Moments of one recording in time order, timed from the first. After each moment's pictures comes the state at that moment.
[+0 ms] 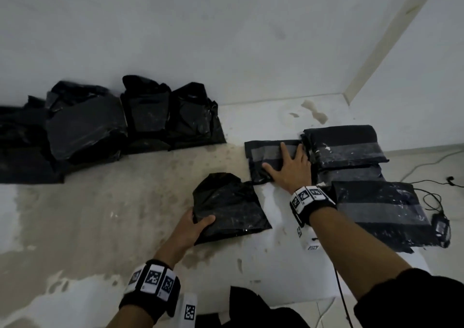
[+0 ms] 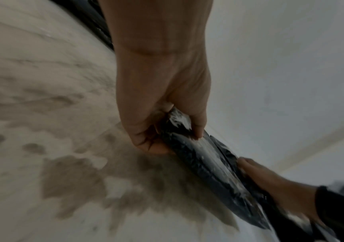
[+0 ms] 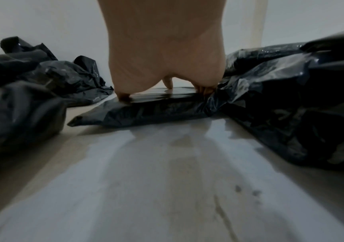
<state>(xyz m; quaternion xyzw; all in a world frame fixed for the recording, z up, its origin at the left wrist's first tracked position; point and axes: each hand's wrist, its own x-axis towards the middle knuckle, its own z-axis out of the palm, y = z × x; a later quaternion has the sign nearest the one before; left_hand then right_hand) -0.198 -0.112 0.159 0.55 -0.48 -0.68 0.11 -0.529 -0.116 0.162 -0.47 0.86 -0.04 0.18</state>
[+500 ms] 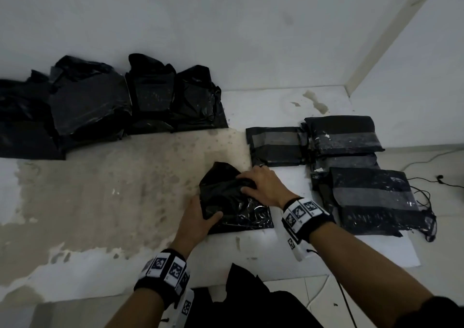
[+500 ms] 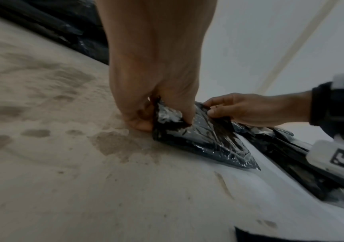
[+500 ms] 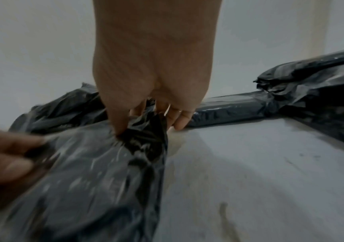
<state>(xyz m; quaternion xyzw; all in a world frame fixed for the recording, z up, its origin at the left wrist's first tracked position) -0.196 -0.074 0.142 0.56 -0.67 -0.48 0.11 -0.453 -0.072 0.173 -0.69 0.66 -0.07 0.28</state>
